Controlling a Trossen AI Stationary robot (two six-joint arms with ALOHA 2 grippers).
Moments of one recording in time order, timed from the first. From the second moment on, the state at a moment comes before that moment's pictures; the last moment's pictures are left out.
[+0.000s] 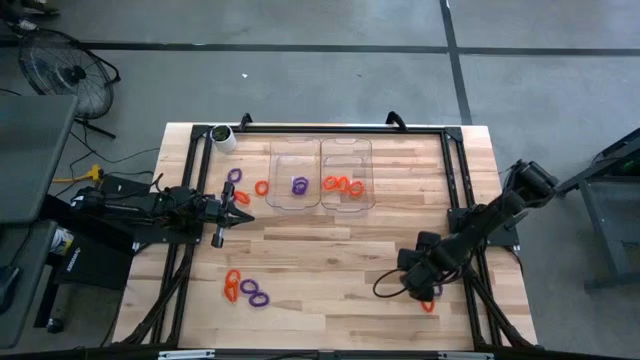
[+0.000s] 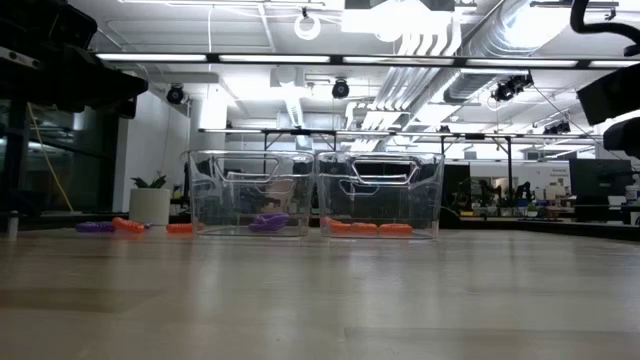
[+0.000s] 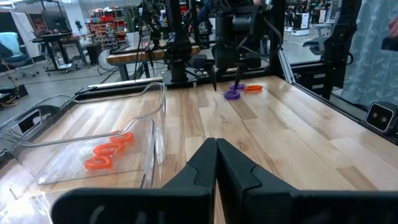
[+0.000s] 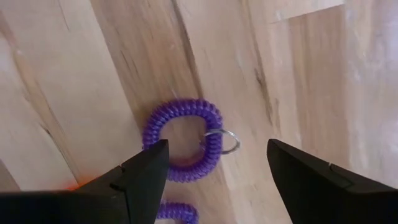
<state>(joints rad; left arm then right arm) -0.10 0.07 0.01 0.01 0.01 0.10 0.68 1.51 0.80 -0.84 0.06 0.94</state>
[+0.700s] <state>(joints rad) -0.10 0.07 0.01 0.01 0.01 0.10 0.68 1.64 0.80 -0.77 0.05 1.05</state>
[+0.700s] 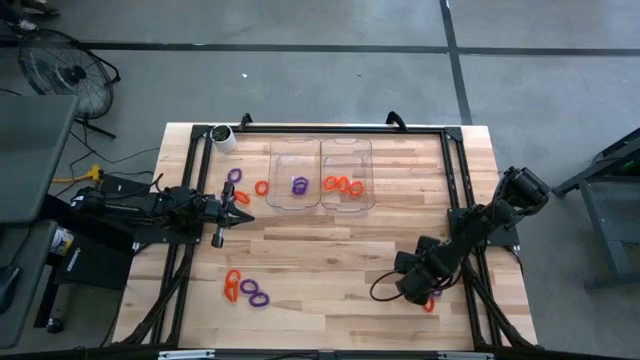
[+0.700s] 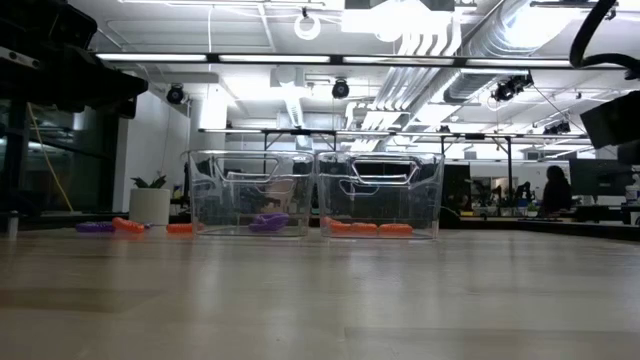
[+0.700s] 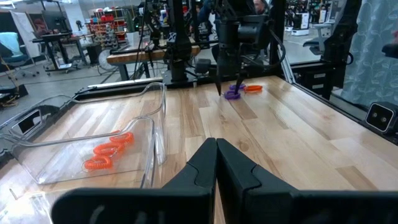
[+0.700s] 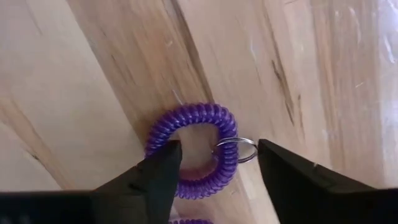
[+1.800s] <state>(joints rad) -0.10 0.07 0.01 0.01 0.01 0.10 0.67 1.62 0.80 -0.71 0.04 1.33</state>
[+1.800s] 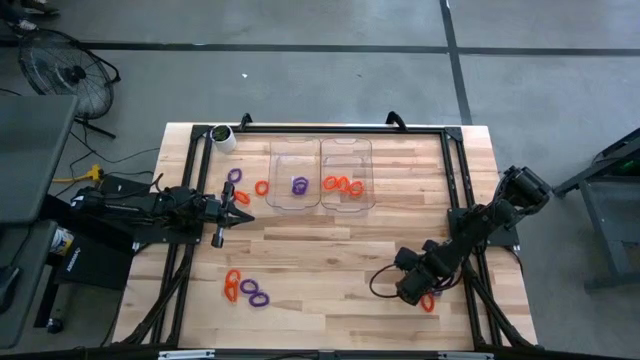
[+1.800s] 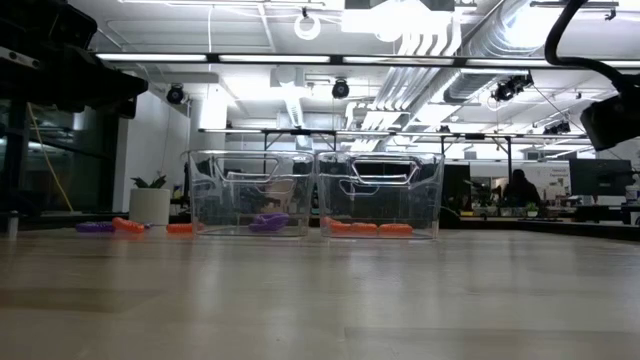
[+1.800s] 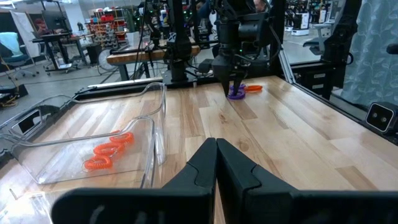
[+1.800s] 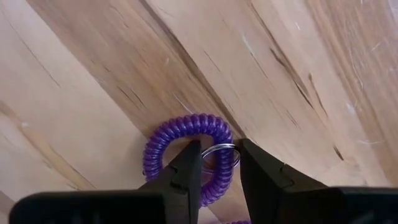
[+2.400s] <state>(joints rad) -0.10 0.07 0.01 0.01 0.01 0.10 0.59 1.58 0.80 -0.54 0.13 1.31</state>
